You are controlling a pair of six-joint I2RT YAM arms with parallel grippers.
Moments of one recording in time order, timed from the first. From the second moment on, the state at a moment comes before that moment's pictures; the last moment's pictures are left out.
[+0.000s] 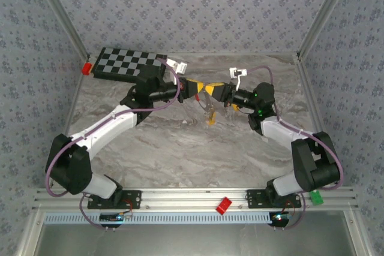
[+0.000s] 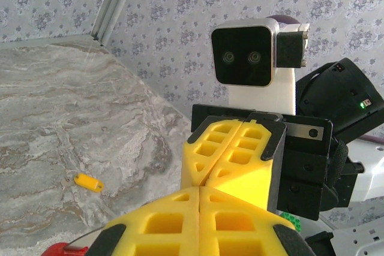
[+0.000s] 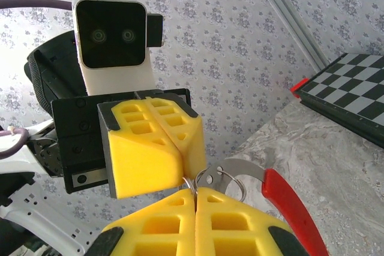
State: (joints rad) left arm -0.60 1.45 1.10 0.22 0.66 -0.51; right arm 0.33 1.44 0.73 0.98 -0.94 0.86
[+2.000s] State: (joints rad) left arm -0.64 1.42 0.89 0.73 0.51 -0.83; right arm 0.47 1.43 0.64 1.26 -0.55 0.95
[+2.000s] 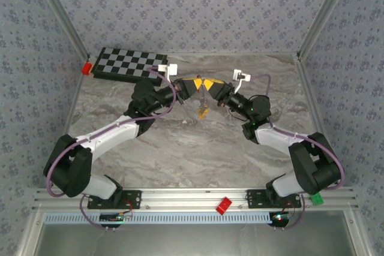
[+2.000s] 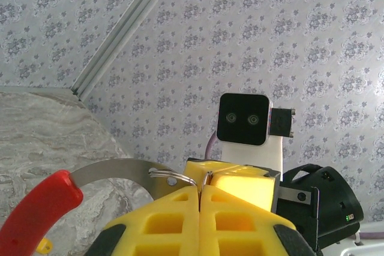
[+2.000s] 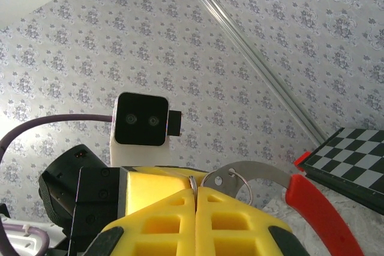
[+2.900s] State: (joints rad) left arm -0.60 1.35 1.03 0.15 0.65 -0.40; right arm 0.39 1.11 0.67 0.51 -0.64 0.48
